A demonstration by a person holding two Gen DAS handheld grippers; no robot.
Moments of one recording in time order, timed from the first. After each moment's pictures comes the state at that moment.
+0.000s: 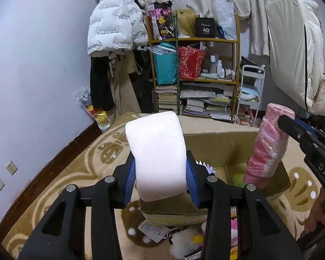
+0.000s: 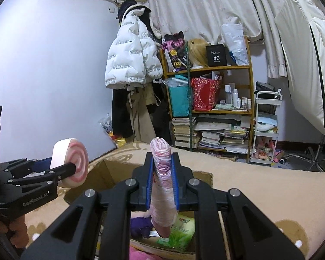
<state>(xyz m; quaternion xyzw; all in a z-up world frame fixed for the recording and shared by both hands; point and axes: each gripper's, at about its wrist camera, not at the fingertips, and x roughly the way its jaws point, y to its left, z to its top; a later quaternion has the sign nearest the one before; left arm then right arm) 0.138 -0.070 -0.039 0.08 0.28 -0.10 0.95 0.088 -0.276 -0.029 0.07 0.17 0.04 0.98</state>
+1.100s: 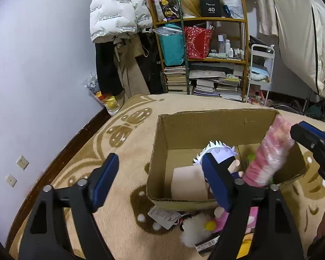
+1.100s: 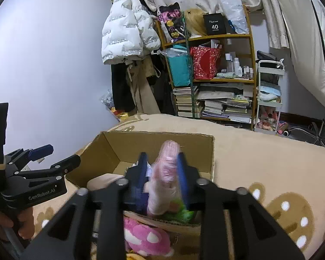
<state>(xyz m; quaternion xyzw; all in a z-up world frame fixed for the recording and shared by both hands) 0.143 -0.072 -0.050 0.11 0.33 -0.06 0.94 0.092 -0.288 -0.055 0.10 0.26 0.05 0.96</state>
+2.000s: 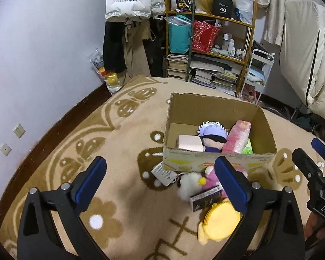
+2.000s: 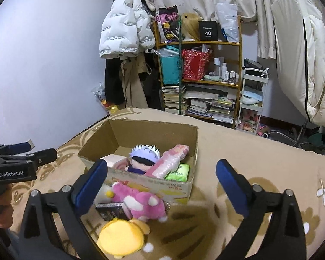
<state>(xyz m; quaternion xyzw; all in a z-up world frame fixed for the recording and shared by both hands) 0.077 -0.024 -0.013 0.04 0.39 -0.06 0.92 0.010 -0.267 -0.014 0.06 0.28 0.01 0.96</state>
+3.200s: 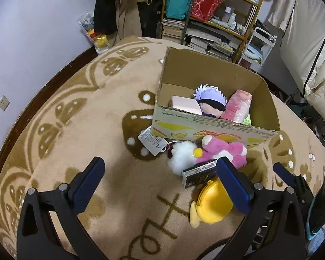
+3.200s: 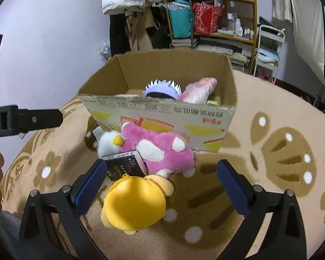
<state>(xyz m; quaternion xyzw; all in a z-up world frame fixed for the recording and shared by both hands) 0.102 -0.021 -0.066 0.00 0.50 -0.09 0.86 0.029 -0.232 -0.105 0.07 0.41 0.04 0.91</state>
